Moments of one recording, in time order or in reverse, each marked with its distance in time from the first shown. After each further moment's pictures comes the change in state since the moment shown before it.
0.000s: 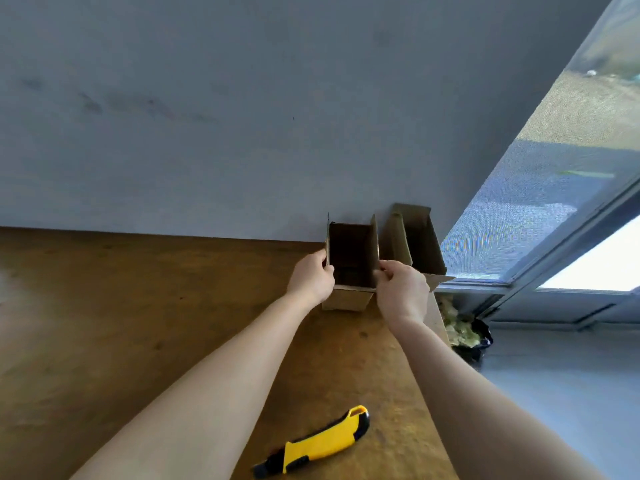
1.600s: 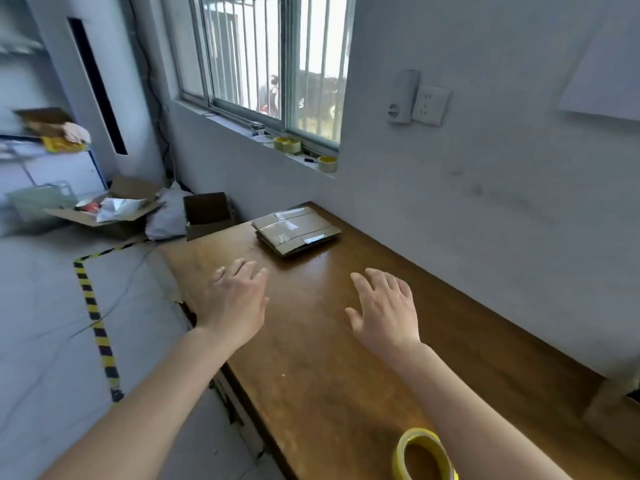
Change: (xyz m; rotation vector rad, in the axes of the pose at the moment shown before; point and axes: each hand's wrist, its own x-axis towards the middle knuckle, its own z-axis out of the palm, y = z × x) left_hand -0.443 -0.222 -0.291 0.875 0.802 -0.445; right_hand -0.348 -0.247 0.053 -0.217 -0.297 -1.404
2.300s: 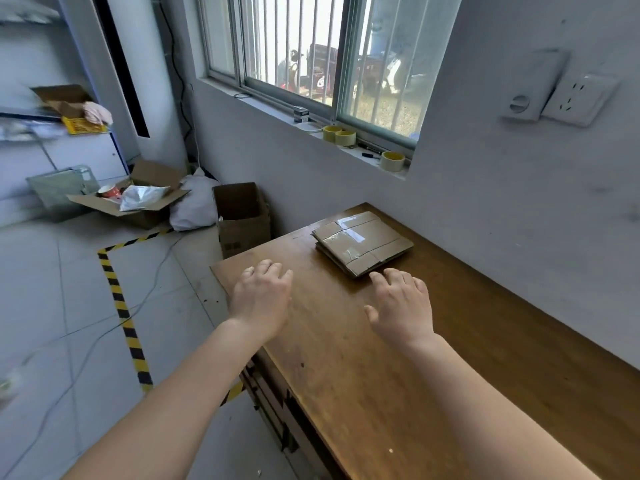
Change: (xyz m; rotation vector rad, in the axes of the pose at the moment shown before) left_hand 0.118 -0.199 0.090 0.049 -0.081 0.032; right_hand 0.174 -0.148 0.109 -0.087 -0.111 0.031
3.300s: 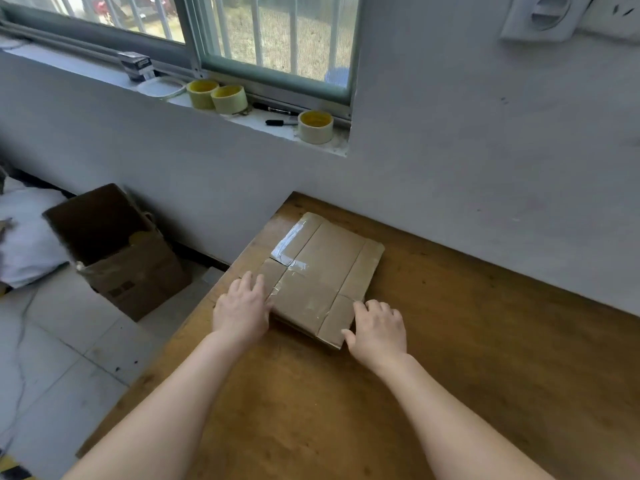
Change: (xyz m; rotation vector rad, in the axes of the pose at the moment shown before) left_hand 0.323 -0.005 0.195 -0.167 -0.381 0.211; right_hand 0.201 0.037 0.164 0.066 -0.385 0.486
